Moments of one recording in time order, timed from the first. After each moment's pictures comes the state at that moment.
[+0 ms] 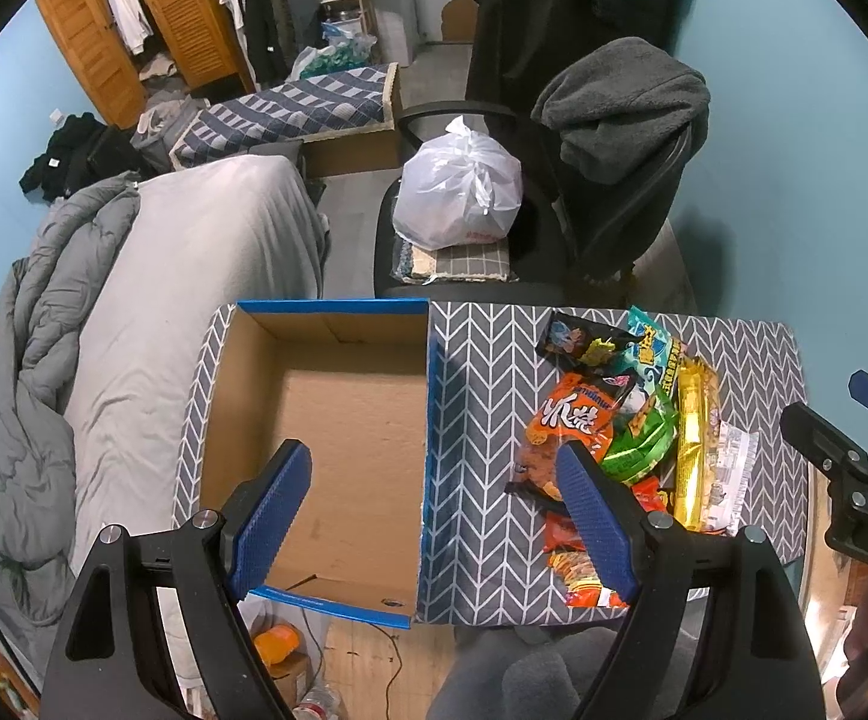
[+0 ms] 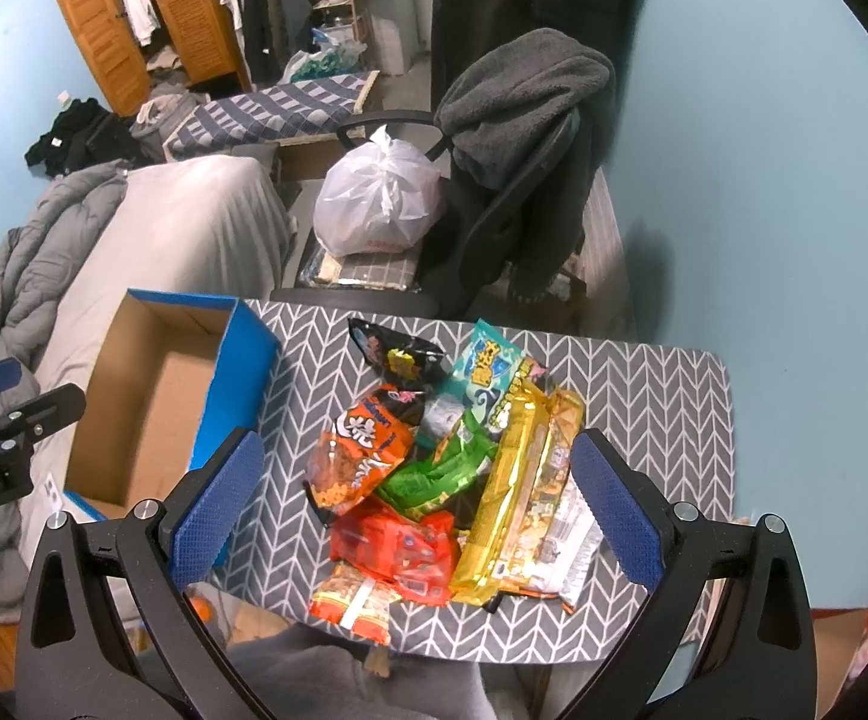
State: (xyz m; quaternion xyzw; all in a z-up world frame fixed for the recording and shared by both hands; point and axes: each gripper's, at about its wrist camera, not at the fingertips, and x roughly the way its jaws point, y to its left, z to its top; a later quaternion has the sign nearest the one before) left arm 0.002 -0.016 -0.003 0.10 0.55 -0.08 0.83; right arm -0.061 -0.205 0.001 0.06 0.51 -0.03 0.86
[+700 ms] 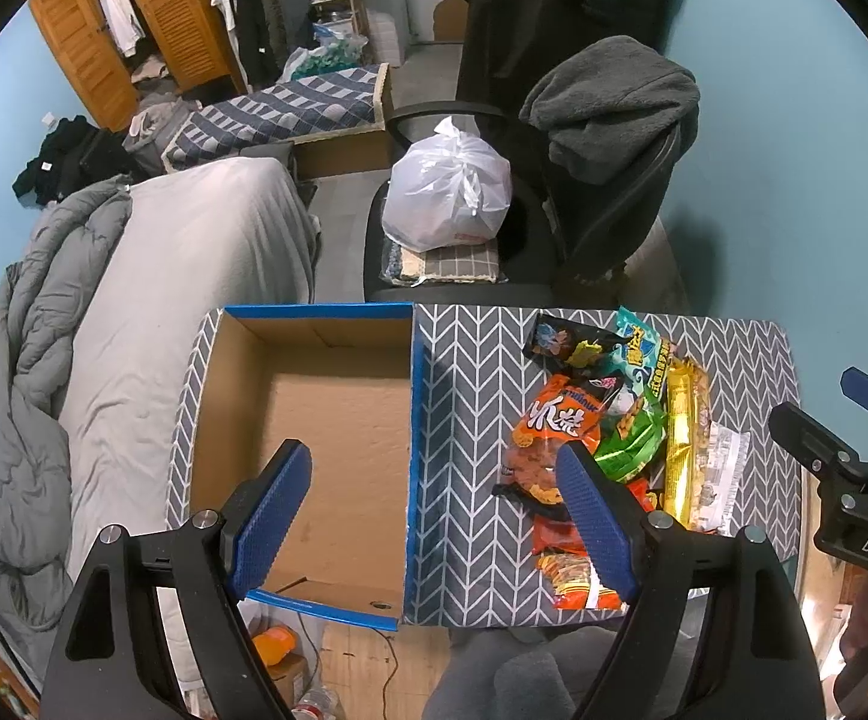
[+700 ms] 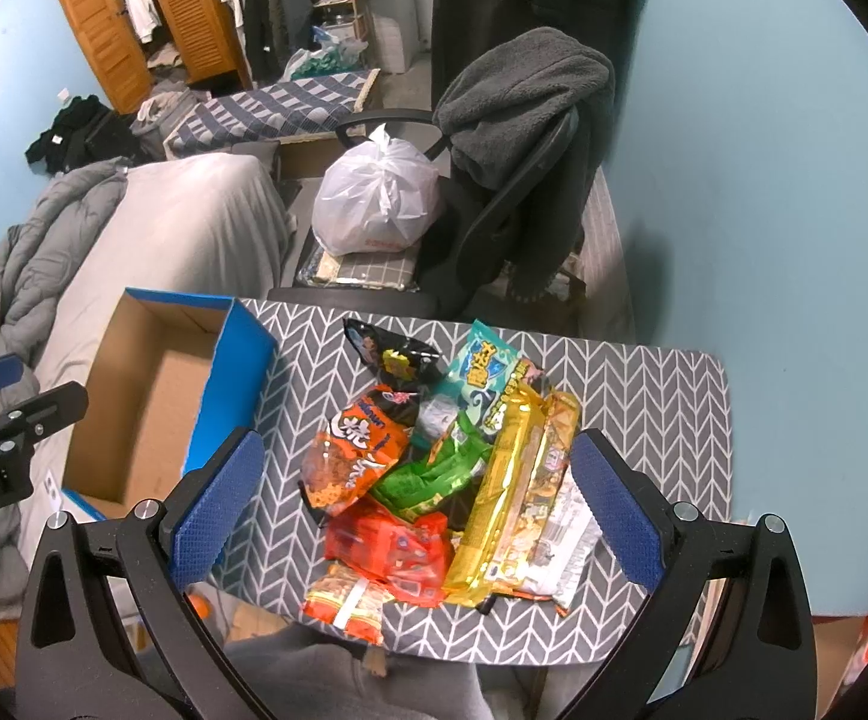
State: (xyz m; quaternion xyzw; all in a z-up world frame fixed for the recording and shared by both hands) left arm 0.005 -0.027 -0.003 0.10 0.55 -0.09 0.82; right arm -0.058 -0.206 0.003 0.06 0.51 -0.03 0.85
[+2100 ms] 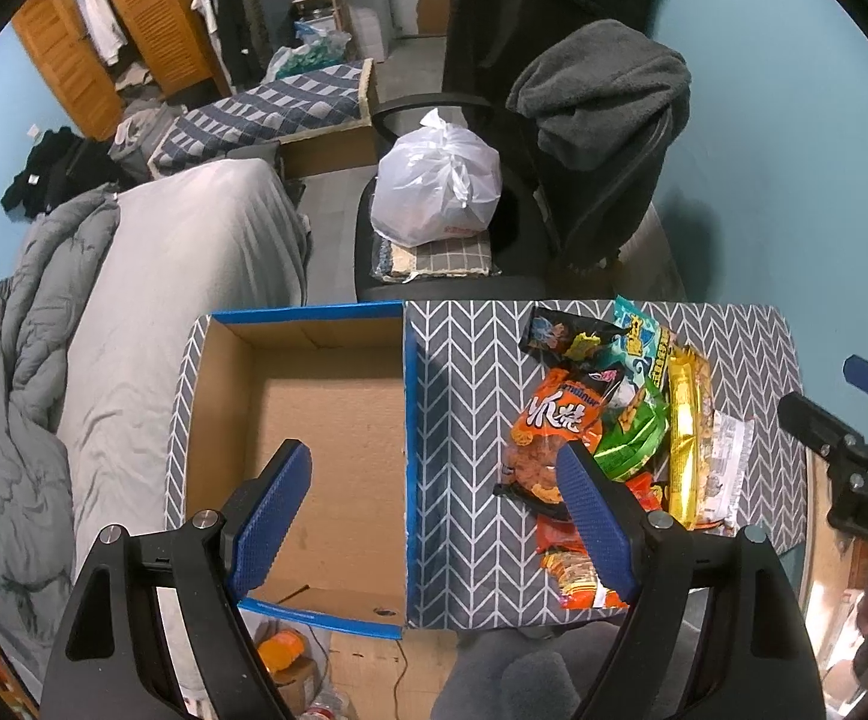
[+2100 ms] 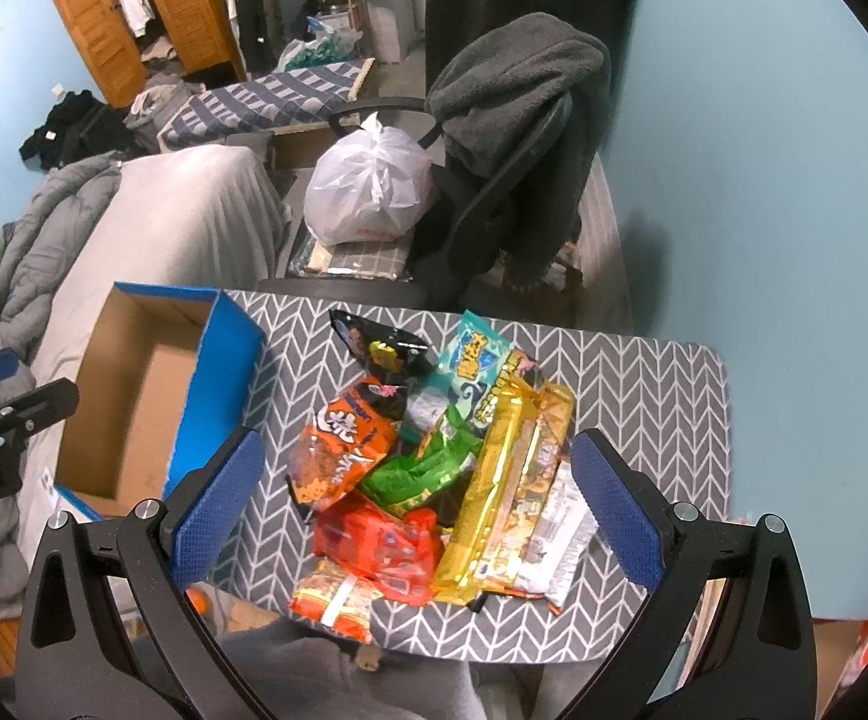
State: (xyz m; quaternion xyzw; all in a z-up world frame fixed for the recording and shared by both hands) left arm 0.009 -0.034 -0.017 0.12 0.55 -0.10 0.82; right arm -0.058 -0.218 -0.015 0.06 0.53 -0.03 0.85
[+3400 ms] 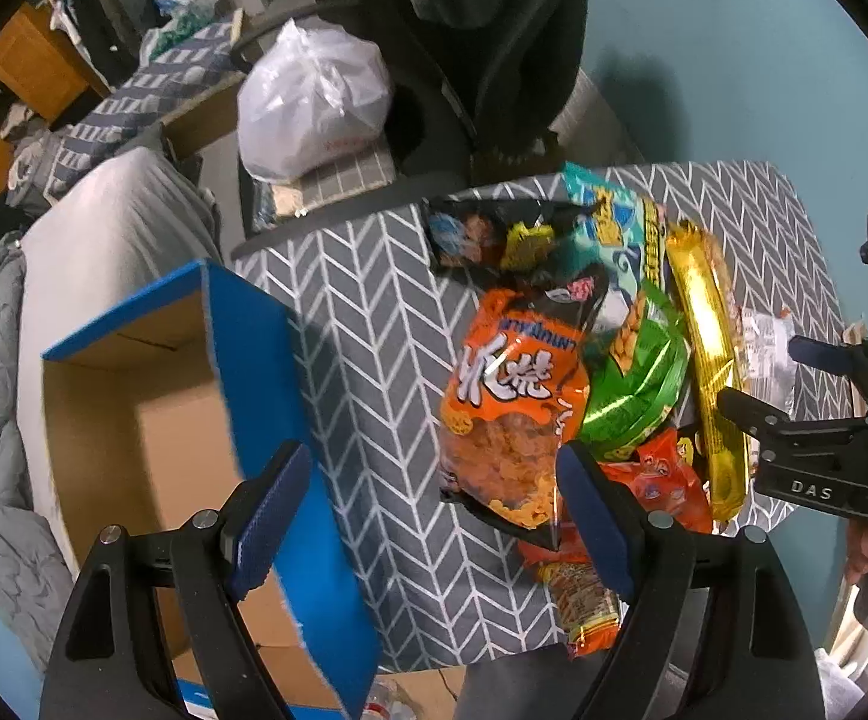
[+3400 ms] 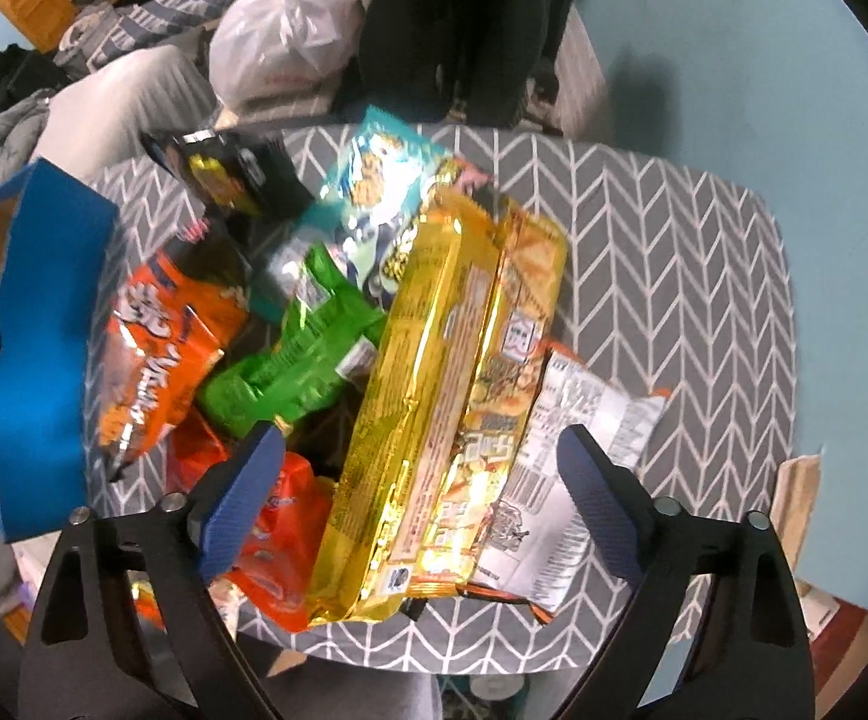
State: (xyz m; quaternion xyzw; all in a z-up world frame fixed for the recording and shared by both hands) left arm 0.039 -0.111 -0.156 0.20 0.62 -0.19 0.73; right arm -0.057 -0.274 -0.192 0.10 0.64 -0.05 0.76
